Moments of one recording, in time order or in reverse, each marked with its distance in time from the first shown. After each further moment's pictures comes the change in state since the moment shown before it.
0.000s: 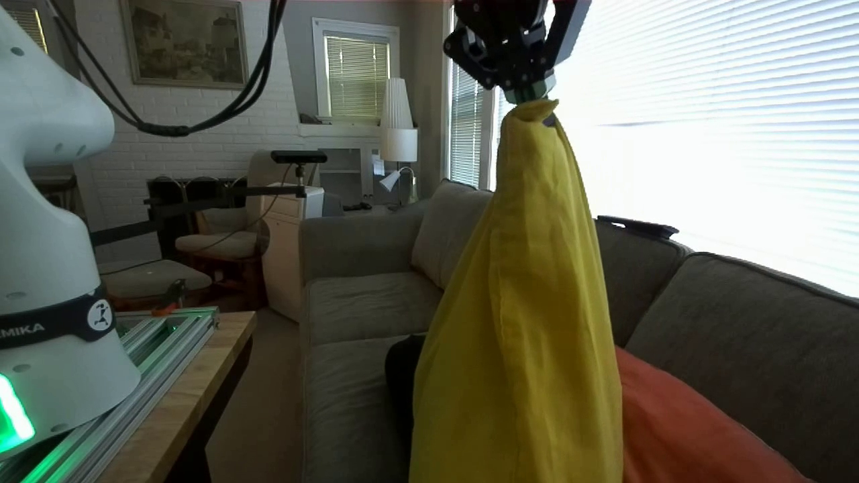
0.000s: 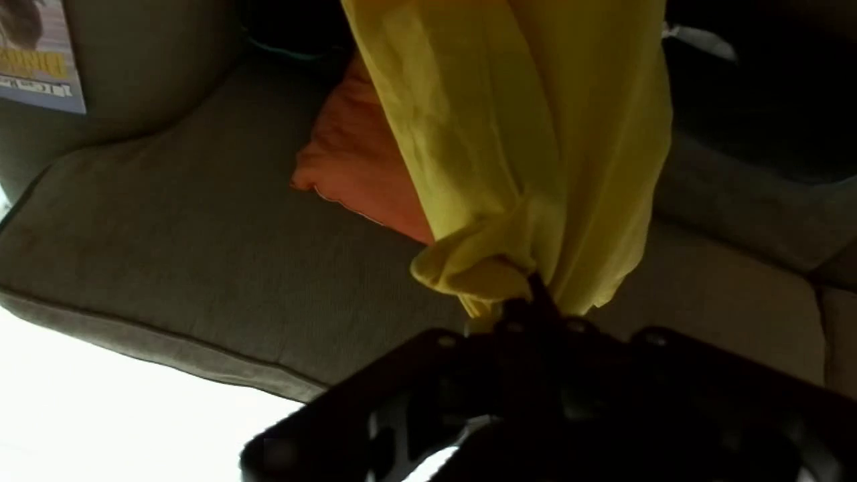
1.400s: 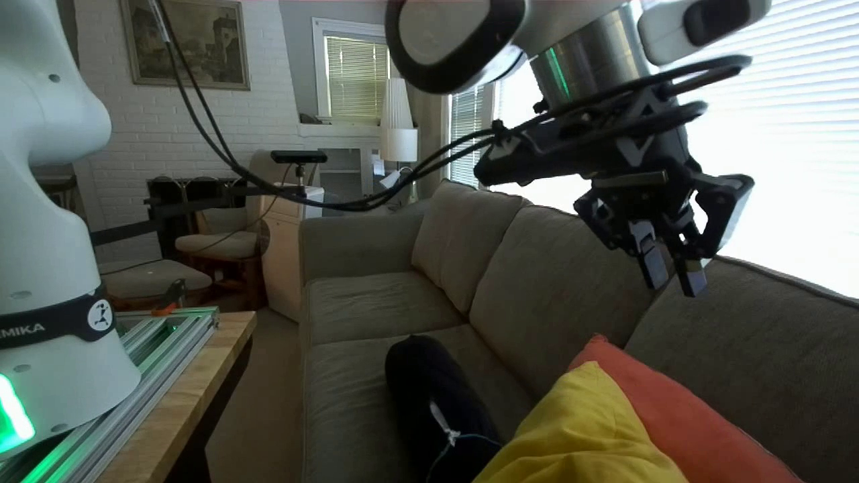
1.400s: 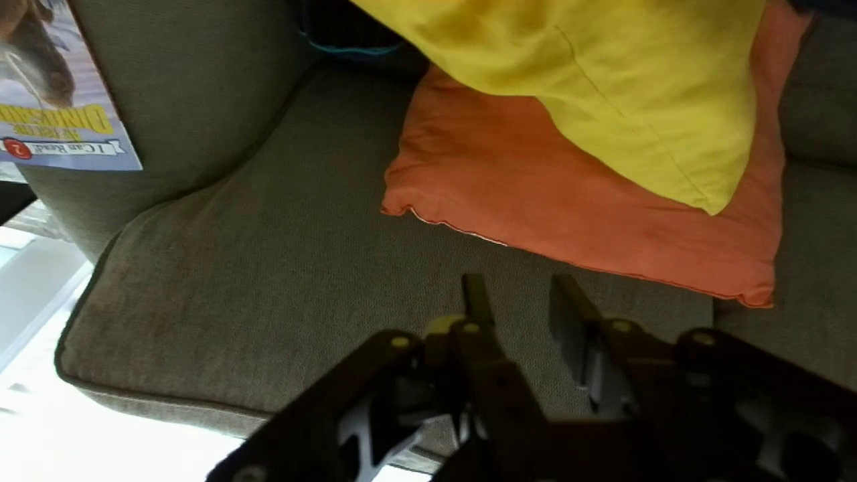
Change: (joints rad) arm 0.061 0.542 0.001 0.197 0.236 0.430 0.039
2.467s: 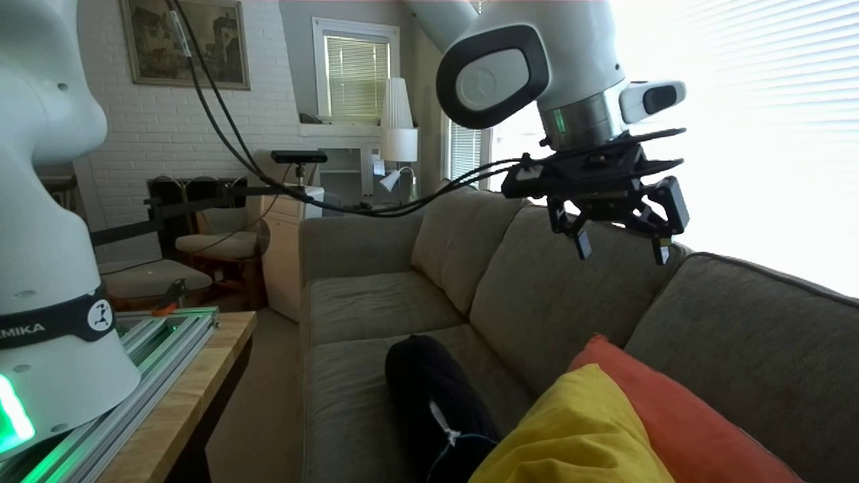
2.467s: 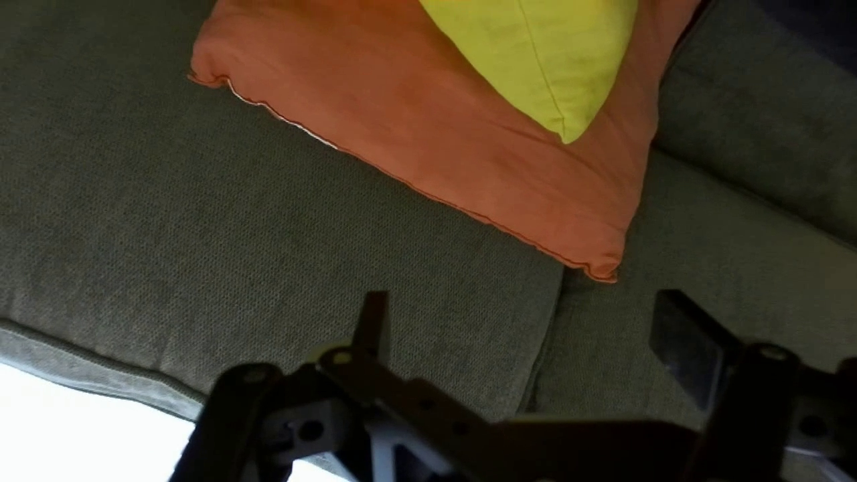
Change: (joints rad) arm 0.058 0.135 0.139 0.138 -0.025 -0.039 -0.050
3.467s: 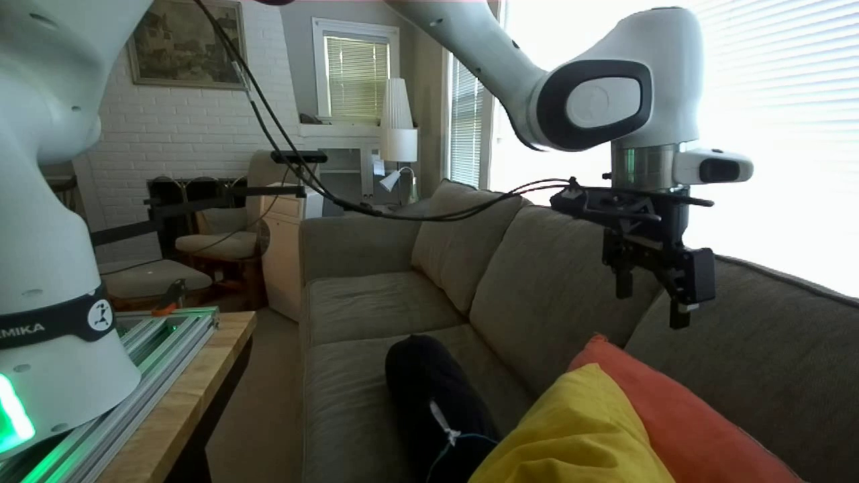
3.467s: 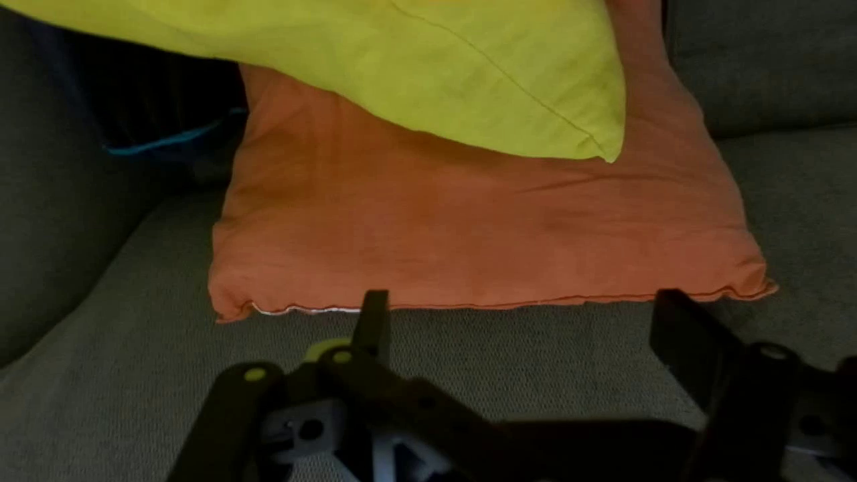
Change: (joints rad) arm 0.088 0.336 -0.143 0.457 -0.206 -0.407 0.775
